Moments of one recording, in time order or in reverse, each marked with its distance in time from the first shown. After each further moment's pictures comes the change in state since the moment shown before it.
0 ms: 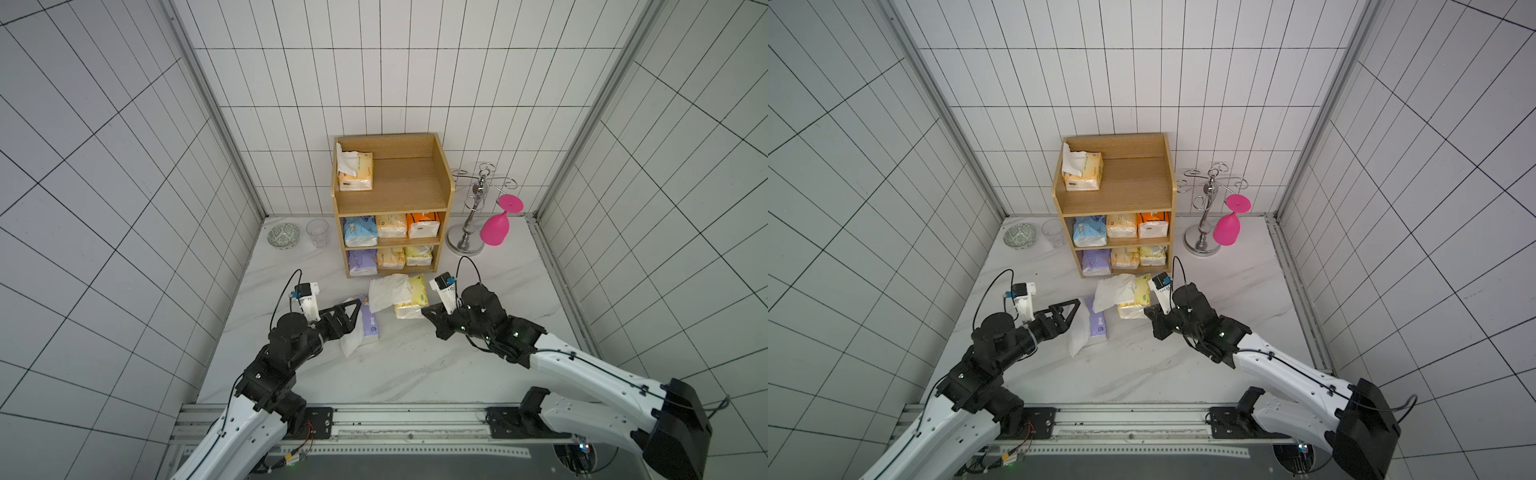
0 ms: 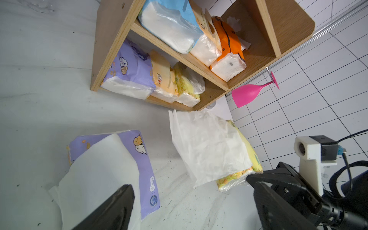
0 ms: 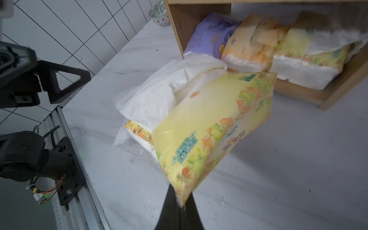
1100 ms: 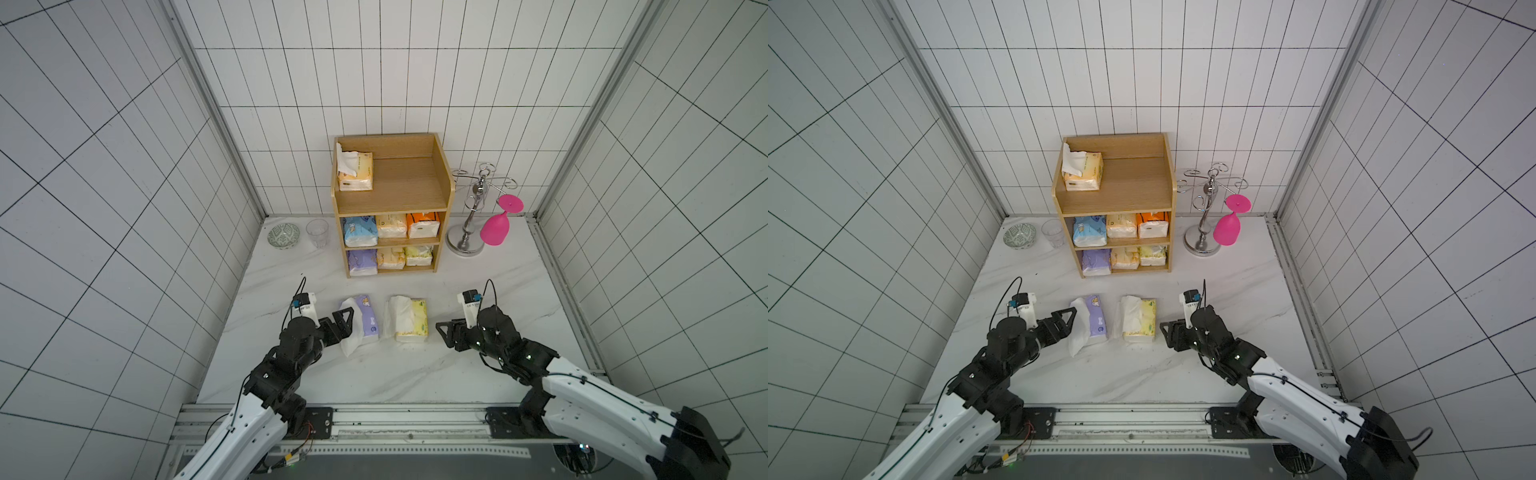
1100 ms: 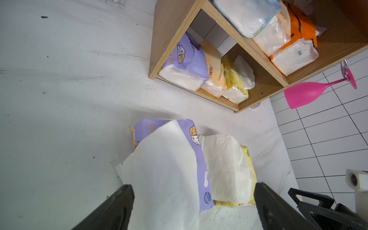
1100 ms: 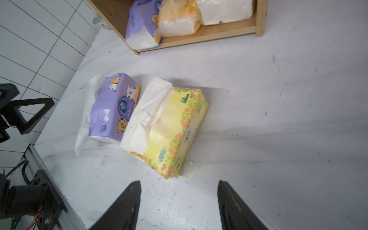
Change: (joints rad) left arm 0.029 0.040 -0.108 -0.011 -0.130 0.029; right arm -0.109 -0.155 -0.238 0.001 0.062 0.254
